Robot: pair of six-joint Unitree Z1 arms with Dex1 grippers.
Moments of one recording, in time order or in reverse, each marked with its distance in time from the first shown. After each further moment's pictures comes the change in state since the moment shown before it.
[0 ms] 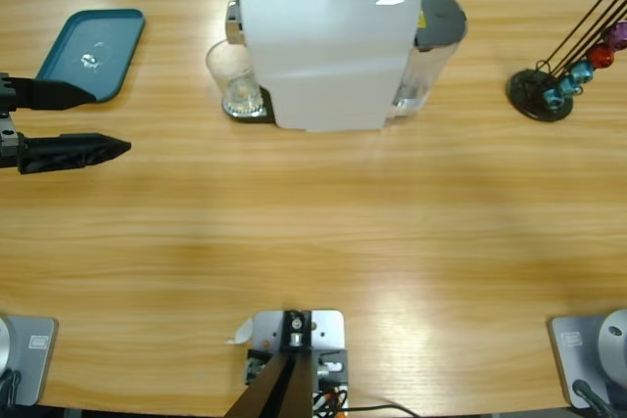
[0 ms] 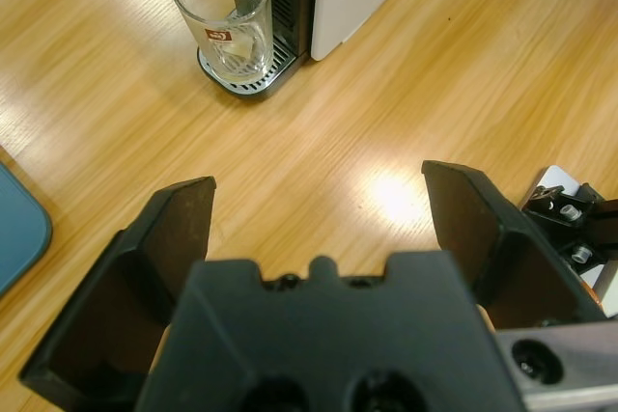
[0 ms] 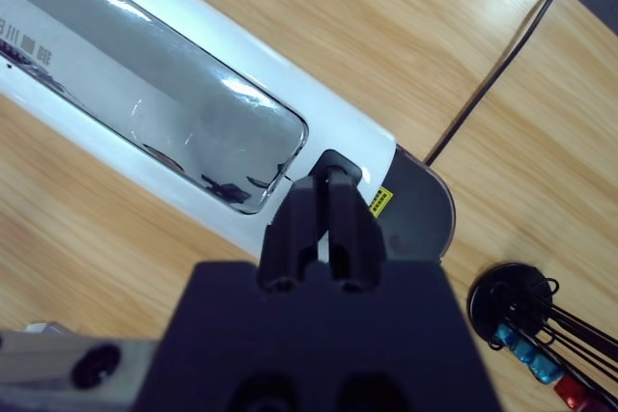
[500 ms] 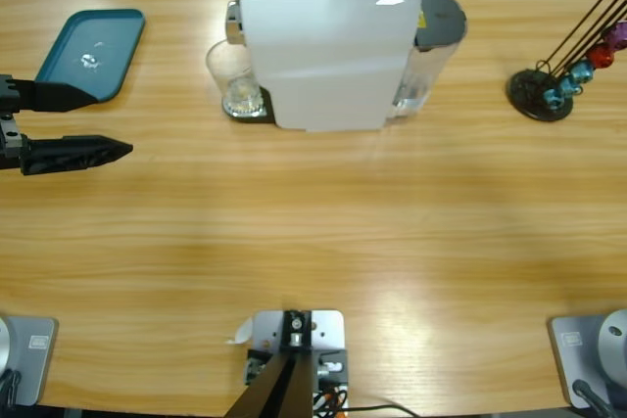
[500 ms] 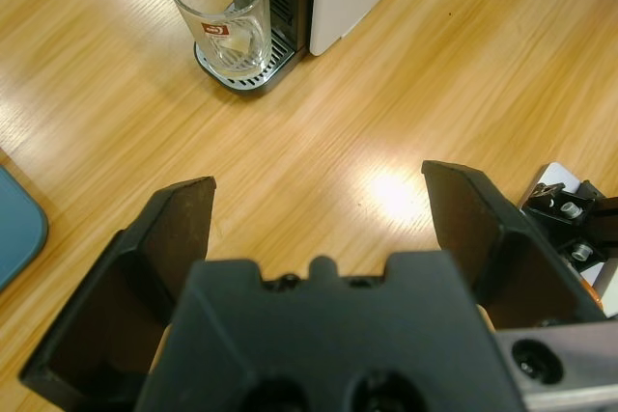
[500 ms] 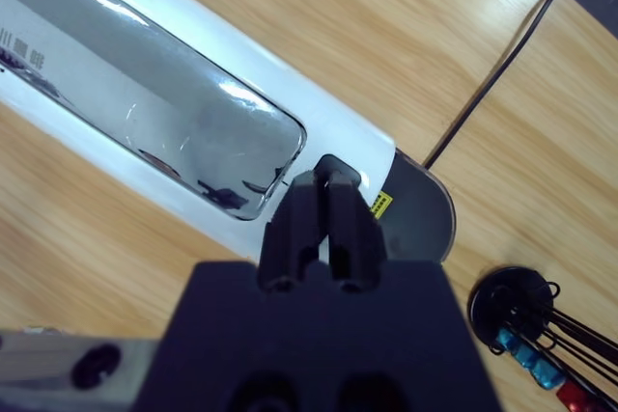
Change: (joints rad) arm 0 -0.001 0.007 -0.002 0.007 0.000 0.000; arm 1 0.000 -0.003 0.030 -0.034 -0.001 0.000
